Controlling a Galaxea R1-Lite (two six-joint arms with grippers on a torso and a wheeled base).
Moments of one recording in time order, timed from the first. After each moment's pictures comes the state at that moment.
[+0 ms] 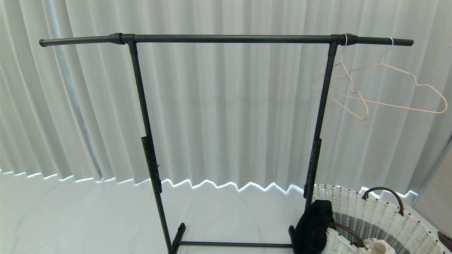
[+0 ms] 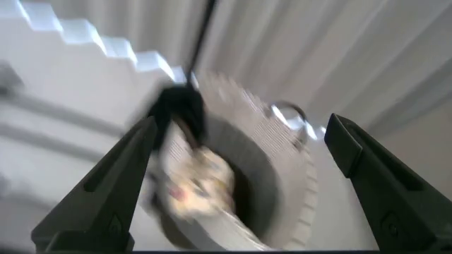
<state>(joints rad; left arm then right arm) 0.01 0.00 0.00 0.01 -0.06 0.03 -0.03 0.65 -0.36 0.03 0.15 -0.38</state>
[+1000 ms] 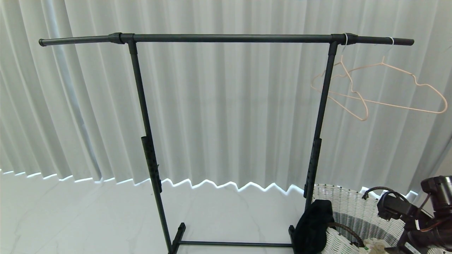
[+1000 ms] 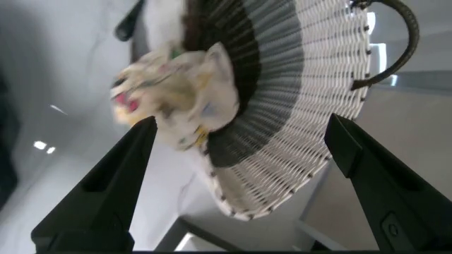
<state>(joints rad) 0.01 0.00 0.00 0.01 -0.06 0.03 -0.07 1.73 -0.39 -0.34 0.02 -0.83</state>
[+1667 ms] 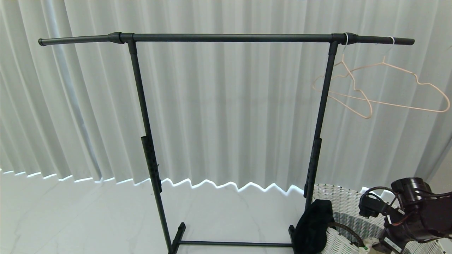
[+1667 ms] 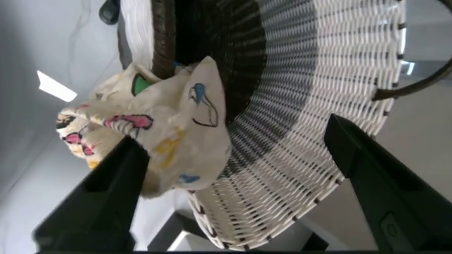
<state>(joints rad) 0.01 0.00 0.00 0.01 -0.06 0.03 -0.06 2.03 -0.51 -0.43 -0.04 -0.82</state>
